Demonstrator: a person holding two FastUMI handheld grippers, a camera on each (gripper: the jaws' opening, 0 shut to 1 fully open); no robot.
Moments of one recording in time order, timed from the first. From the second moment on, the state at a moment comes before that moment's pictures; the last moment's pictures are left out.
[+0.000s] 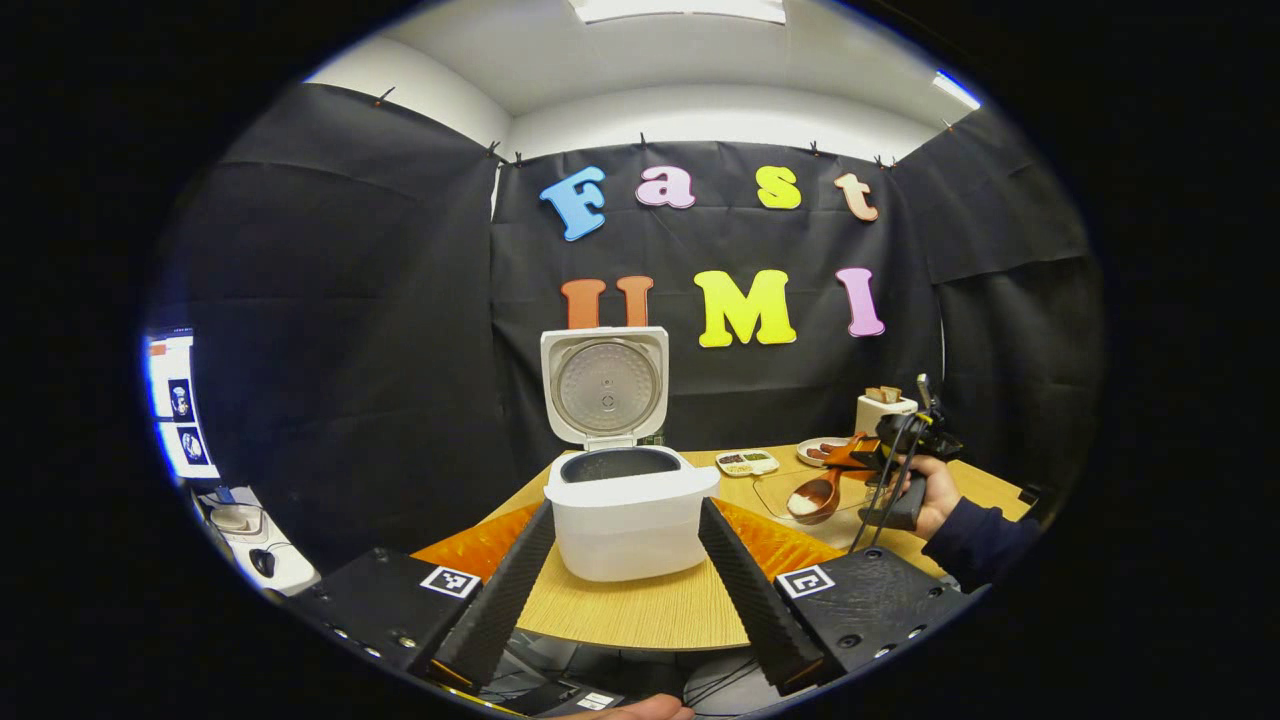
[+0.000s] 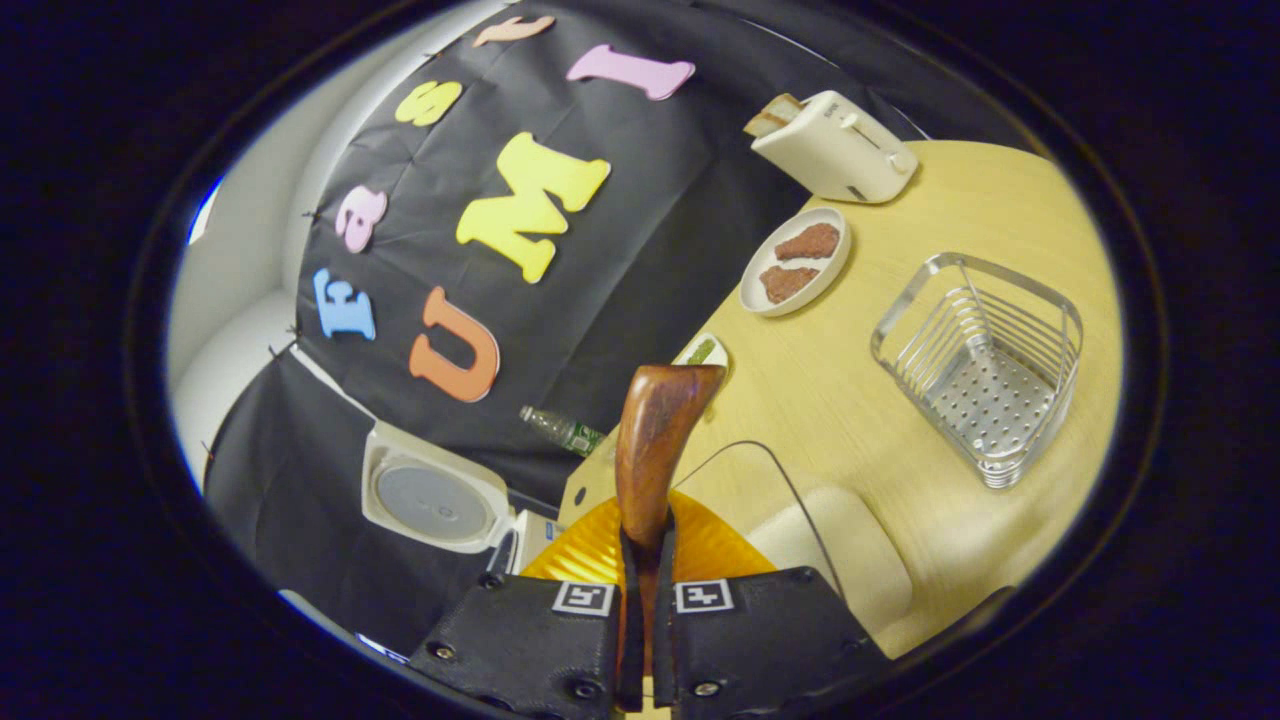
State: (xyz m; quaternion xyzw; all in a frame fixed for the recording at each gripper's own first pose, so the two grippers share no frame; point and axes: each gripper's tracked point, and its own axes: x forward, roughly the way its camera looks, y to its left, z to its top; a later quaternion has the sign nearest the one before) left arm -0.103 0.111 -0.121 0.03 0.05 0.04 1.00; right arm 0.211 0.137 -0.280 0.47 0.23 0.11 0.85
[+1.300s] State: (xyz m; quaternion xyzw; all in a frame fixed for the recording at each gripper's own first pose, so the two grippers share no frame) left arm -0.143 0.156 -0.091 0.01 0.00 0.06 1.00; right arm 0.211 0.178 -0.148 0.62 0.15 0.12 0.76
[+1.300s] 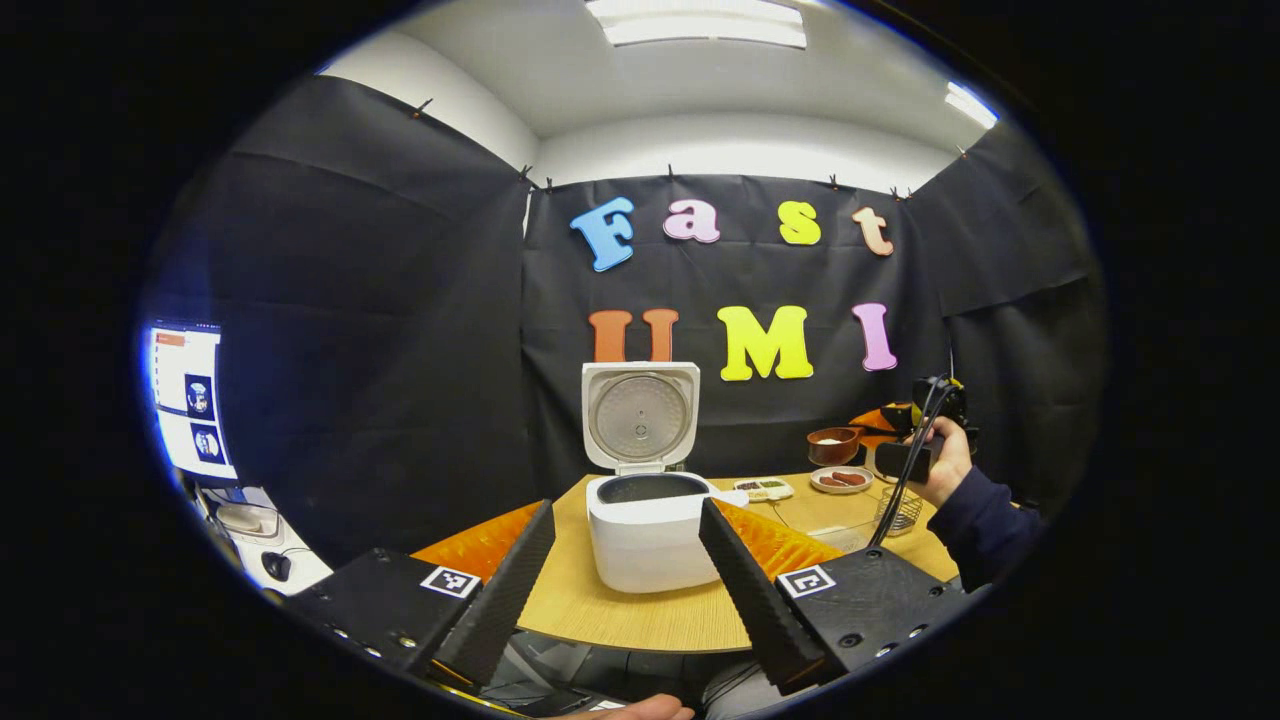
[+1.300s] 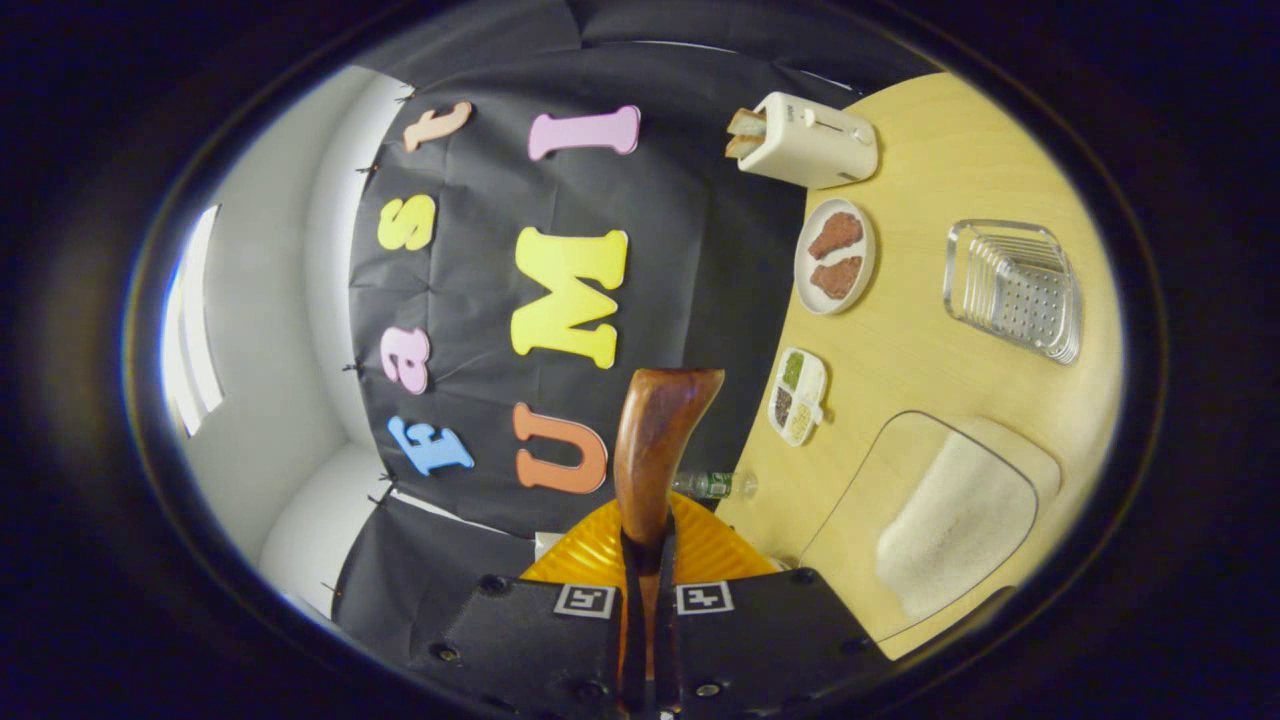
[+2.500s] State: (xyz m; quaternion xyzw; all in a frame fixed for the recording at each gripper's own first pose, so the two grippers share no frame) left arm -0.171 0.201 -0.097 -0.01 -0.01 0.07 1.00; right arm 0.276 0.402 -0.101 0.26 0.14 0.17 0.94
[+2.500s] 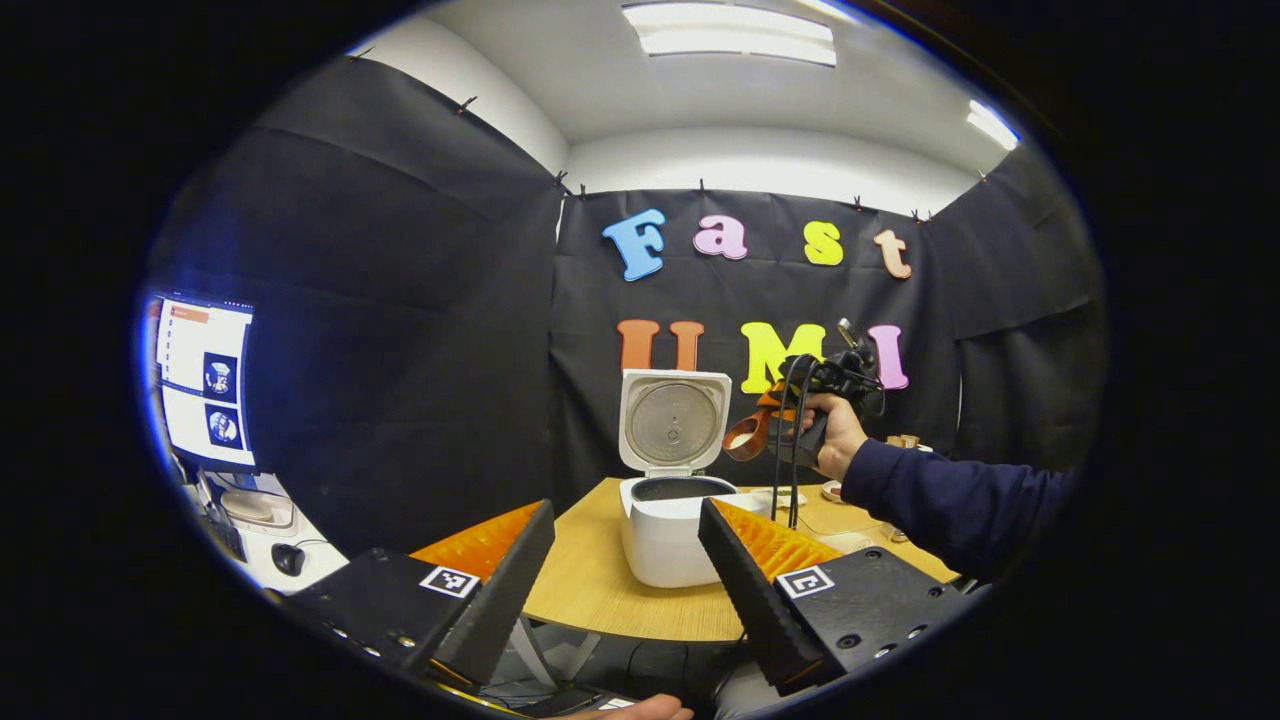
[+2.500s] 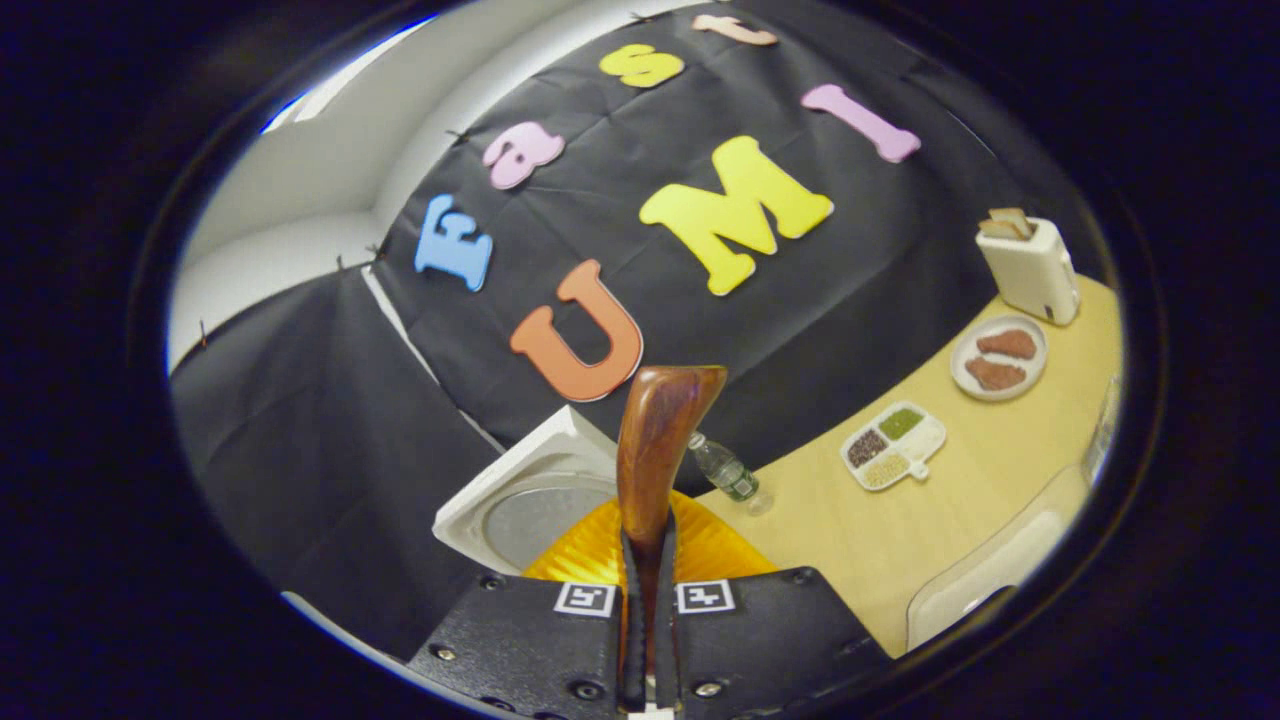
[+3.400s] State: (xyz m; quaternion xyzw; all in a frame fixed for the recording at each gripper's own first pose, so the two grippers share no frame) left arm -0.170 0.214 -0.121 0.01 0.01 0.08 1.00; right arm 0.281 0.476 -0.100 0.01 0.10 0.20 0.97
